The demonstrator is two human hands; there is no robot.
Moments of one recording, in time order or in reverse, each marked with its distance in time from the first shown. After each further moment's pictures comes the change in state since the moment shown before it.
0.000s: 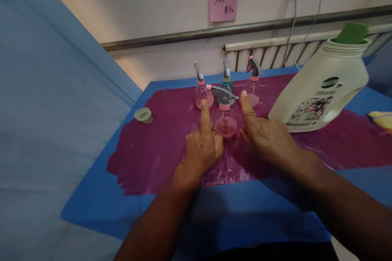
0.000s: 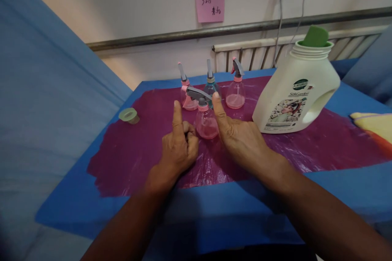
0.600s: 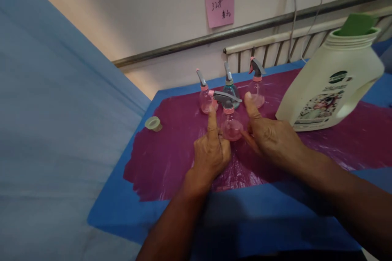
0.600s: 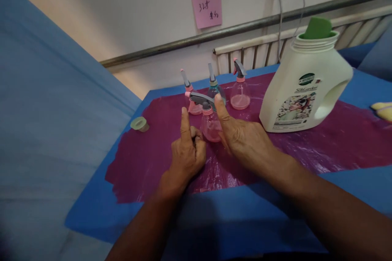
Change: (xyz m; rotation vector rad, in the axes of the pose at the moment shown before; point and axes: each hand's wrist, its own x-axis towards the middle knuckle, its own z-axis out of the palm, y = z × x) left_hand -0.001 0.002 -0.003 0.002 -0.018 0.035; right_hand 0.000 -0.007 0.009 0.223 0.186 -0.018
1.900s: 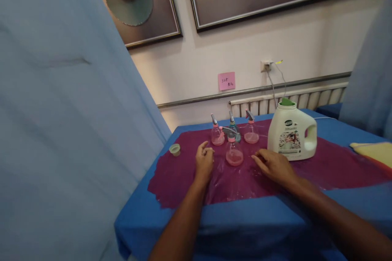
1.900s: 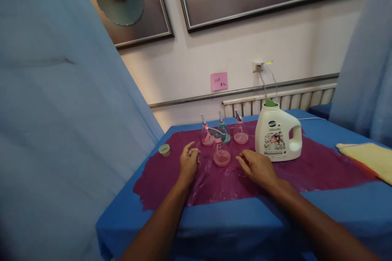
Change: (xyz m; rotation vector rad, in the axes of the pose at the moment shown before) left_hand 0.010 -0.047 -0.011 -0.764 0.270 -0.545; right_hand -0.039 0.030 0.025 0.191 0.100 0.172
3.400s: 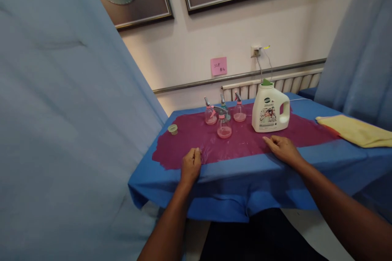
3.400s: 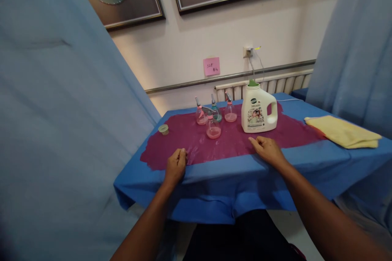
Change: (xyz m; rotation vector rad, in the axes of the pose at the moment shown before) left_hand -0.113 -0.002 -0.075 0.513 -0.101 0.177; right_hand -0.087 0.048 -0.056 0.159 -0.004 0.342
